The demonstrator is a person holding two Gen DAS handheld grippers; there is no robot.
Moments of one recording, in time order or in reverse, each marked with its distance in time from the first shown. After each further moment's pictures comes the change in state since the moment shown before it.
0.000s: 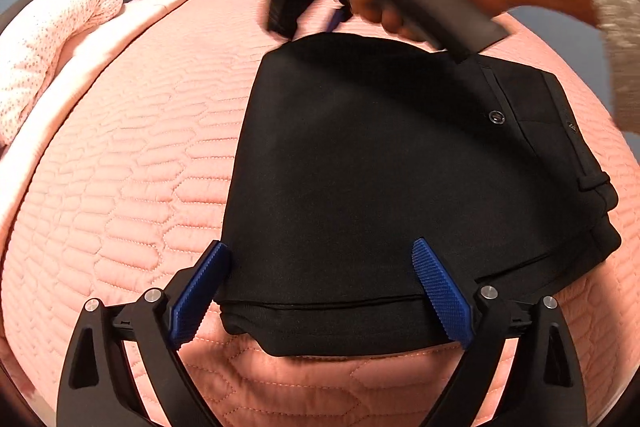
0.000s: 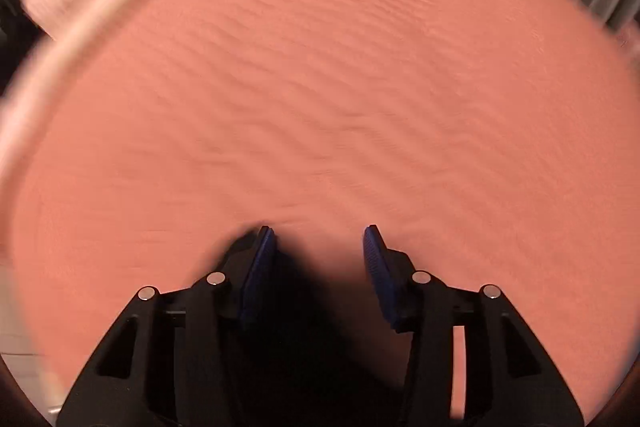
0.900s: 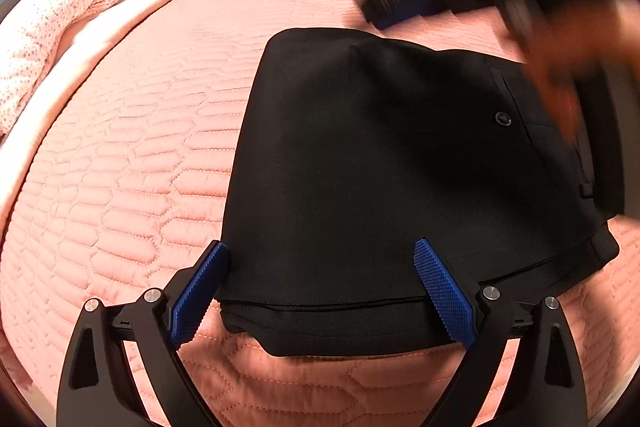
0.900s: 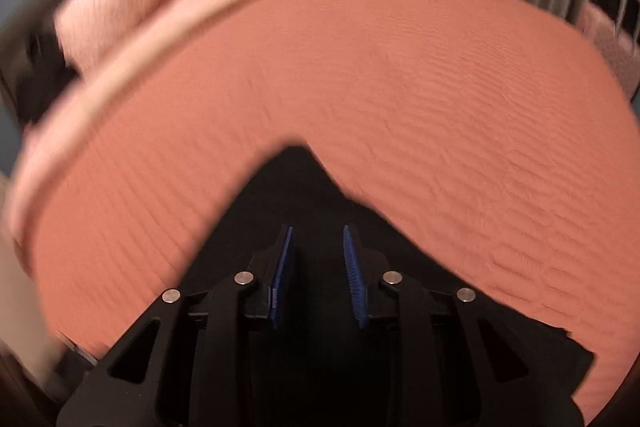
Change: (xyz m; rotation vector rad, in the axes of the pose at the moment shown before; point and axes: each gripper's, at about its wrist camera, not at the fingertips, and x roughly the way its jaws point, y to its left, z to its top) left arm 0.006 0.007 0.011 -0.023 0.048 0.001; right arm -0.057 0.011 -0.133 0.127 -0.164 0.009
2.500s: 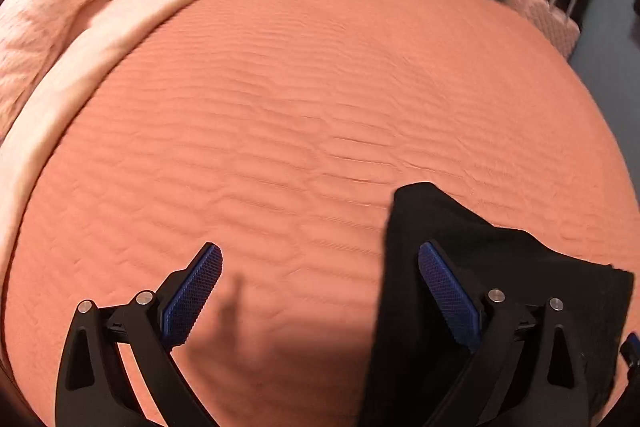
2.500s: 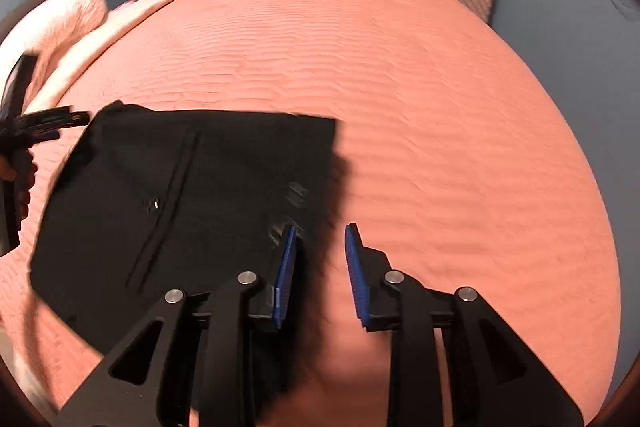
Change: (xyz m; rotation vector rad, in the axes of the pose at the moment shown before) left arm 0.066 0.102 0.146 -0.207 0.002 0.033; right arm -0.094 -0.127 -0.188 0.463 -0.100 -0.053
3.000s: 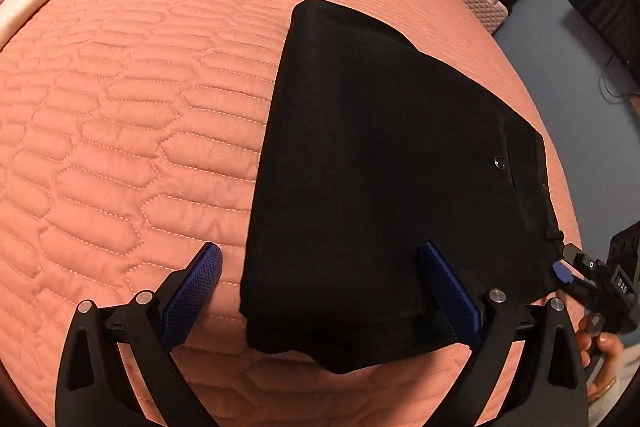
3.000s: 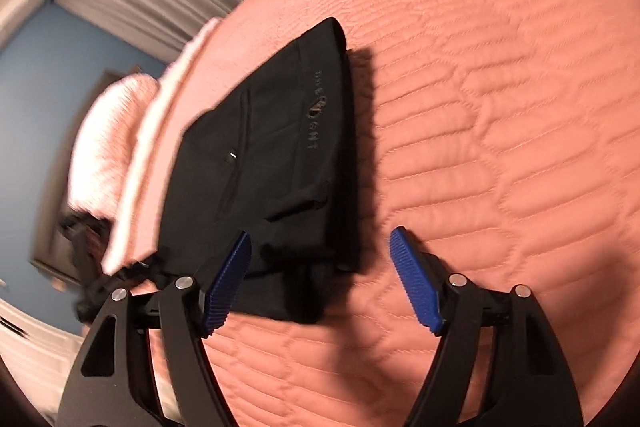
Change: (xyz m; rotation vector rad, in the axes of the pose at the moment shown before) left arm -0.050 -0.008 -0.162 -0.016 0.130 -0.324; right arm 0.027 -0.043 -0.045 0.363 0.061 0.467
